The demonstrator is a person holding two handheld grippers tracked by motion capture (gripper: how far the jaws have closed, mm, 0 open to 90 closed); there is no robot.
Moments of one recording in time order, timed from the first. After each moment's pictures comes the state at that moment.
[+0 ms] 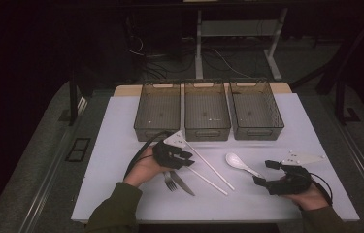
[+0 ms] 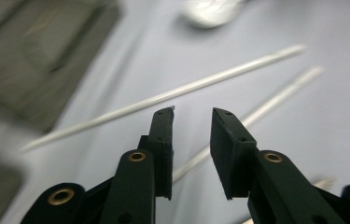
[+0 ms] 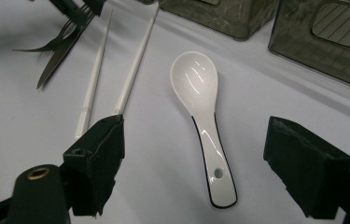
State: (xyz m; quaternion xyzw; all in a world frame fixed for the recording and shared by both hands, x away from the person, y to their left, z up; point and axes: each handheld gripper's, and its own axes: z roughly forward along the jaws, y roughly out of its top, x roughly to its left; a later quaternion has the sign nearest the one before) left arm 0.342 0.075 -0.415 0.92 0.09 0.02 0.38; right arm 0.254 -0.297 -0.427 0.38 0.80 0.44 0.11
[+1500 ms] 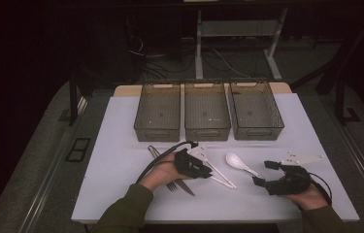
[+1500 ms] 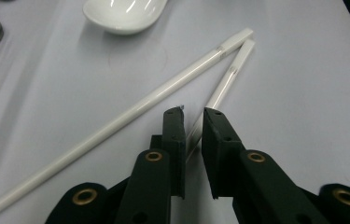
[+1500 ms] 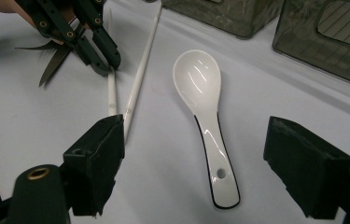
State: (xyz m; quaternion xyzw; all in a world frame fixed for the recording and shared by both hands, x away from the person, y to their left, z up) left arm 0.343 0.021 -0.444 0.93 0.01 -0.02 0.37; right arm 0.255 -0.296 -0.427 0.38 0.81 0.44 0.10
